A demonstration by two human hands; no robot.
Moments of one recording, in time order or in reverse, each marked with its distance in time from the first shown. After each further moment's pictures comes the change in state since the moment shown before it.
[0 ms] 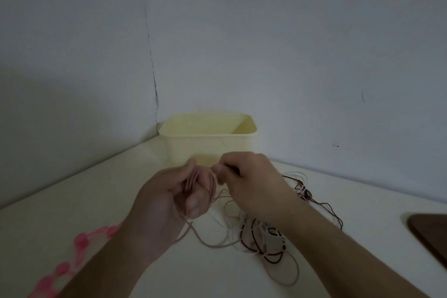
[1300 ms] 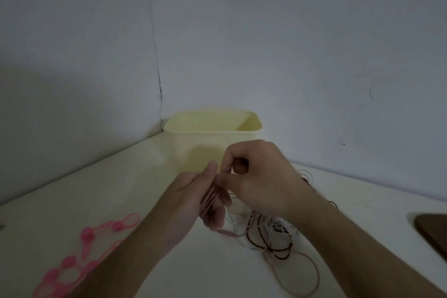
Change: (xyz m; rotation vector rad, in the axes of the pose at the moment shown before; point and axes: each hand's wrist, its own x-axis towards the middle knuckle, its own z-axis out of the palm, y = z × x) left_hand -0.002 -0.010 0.003 0.567 0.015 0.009; right_hand -0.006 -0.017 -0.018 0.109 -0.032 -0.028
